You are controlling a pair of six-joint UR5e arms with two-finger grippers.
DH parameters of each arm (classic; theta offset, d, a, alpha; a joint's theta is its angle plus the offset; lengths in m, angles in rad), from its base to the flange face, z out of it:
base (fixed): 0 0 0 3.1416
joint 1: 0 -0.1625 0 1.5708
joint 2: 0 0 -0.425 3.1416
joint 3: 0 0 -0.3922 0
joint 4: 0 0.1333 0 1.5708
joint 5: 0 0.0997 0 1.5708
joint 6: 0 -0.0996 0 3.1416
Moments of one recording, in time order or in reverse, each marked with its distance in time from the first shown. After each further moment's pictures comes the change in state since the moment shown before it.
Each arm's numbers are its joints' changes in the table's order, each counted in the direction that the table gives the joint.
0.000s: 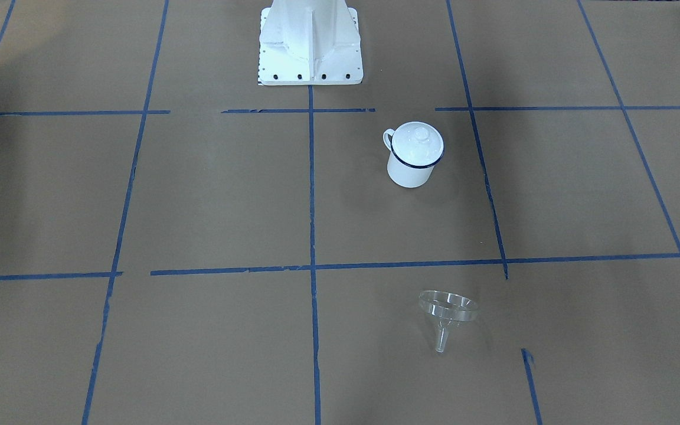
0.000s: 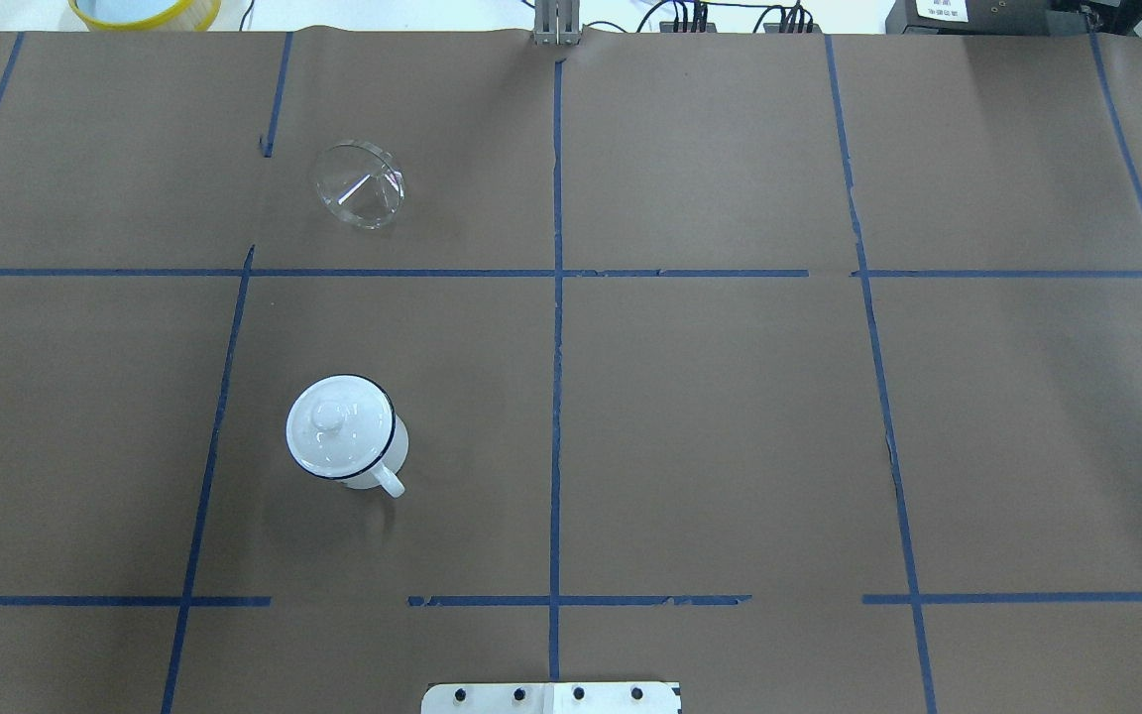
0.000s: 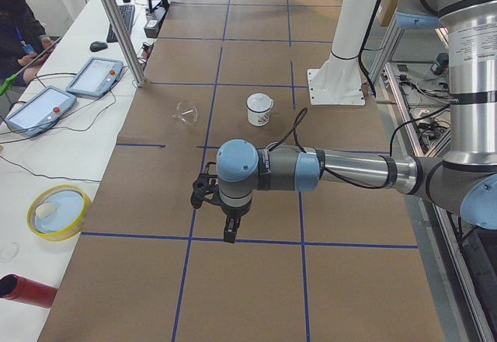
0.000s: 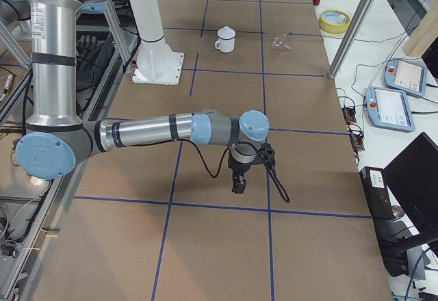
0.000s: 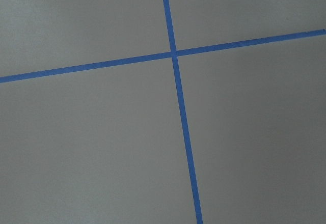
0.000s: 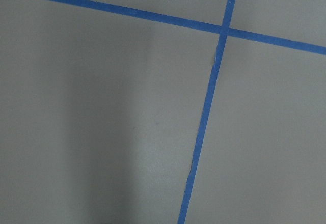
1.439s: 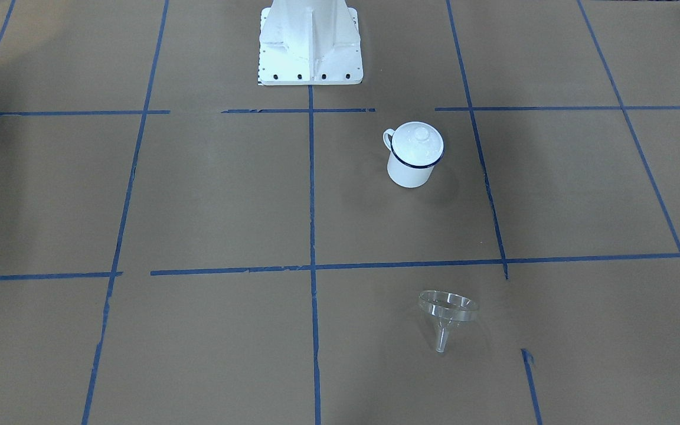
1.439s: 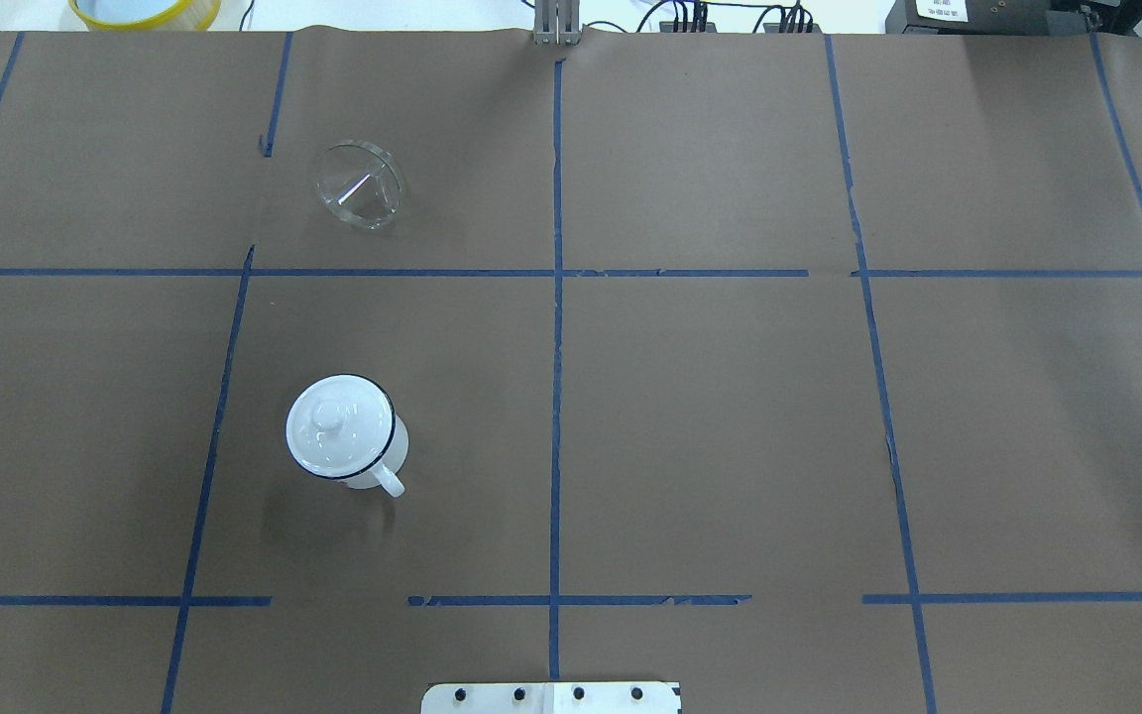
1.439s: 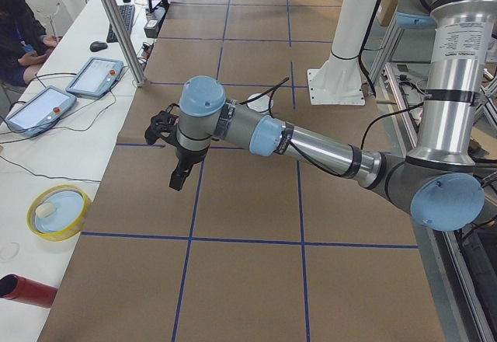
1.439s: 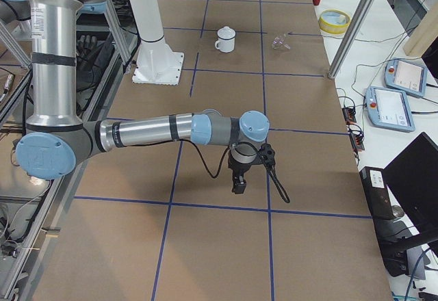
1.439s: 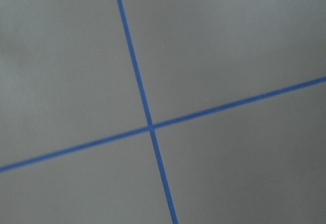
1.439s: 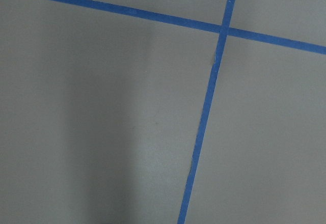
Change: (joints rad) left arm -0.016 0.222 0.006 -0.196 -0.023 0.162; right arm 0.000 0.000 -0.001 0.000 0.000 0.000
